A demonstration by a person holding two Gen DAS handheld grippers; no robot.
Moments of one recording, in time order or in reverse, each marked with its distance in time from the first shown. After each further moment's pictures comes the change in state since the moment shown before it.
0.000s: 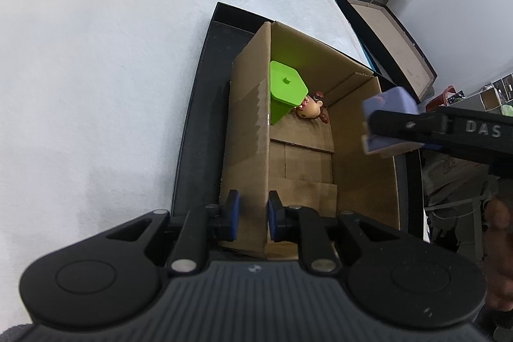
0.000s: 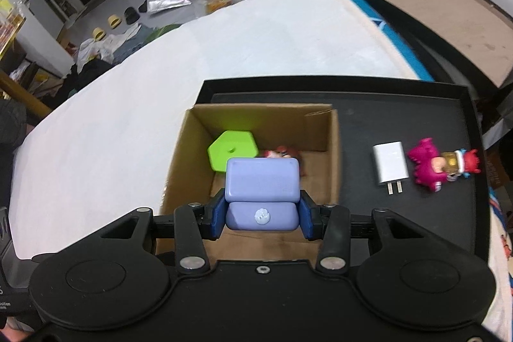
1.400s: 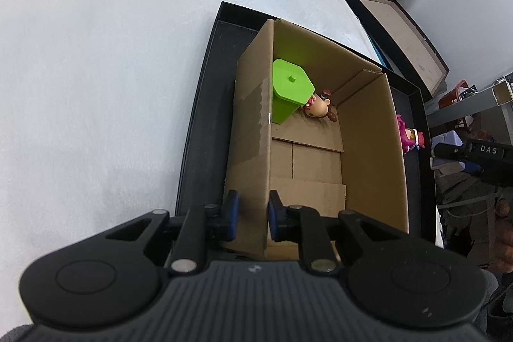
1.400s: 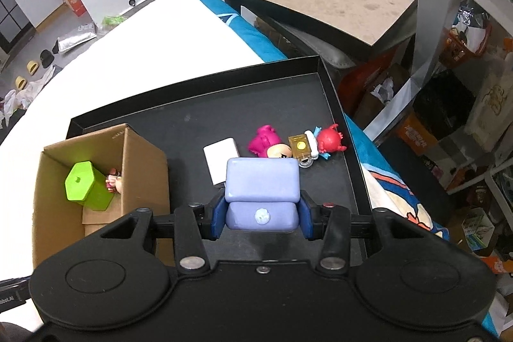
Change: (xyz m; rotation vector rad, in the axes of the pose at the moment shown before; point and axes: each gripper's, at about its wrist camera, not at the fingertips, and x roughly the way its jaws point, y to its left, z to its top) left arm 0.001 -0.009 0.000 0.015 0.005 0.066; right arm -0.017 -0.140 -0.018 0.223 -0.041 -0.227
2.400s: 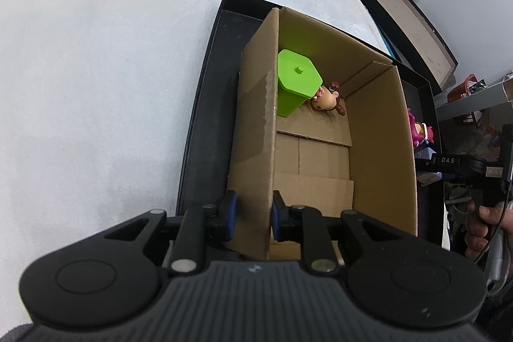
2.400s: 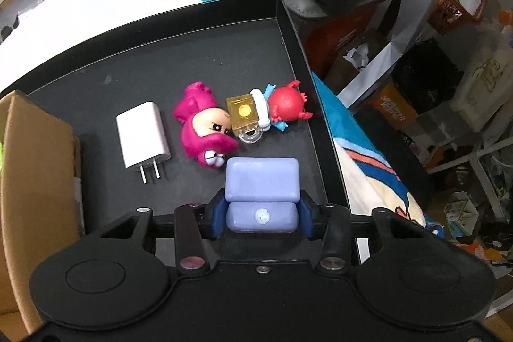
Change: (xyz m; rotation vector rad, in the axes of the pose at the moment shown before) left arm 0.013 -0.003 0.004 0.000 0.041 0.028; right arm 0.077 -0.029 -0.009 0.002 0.120 -0.136
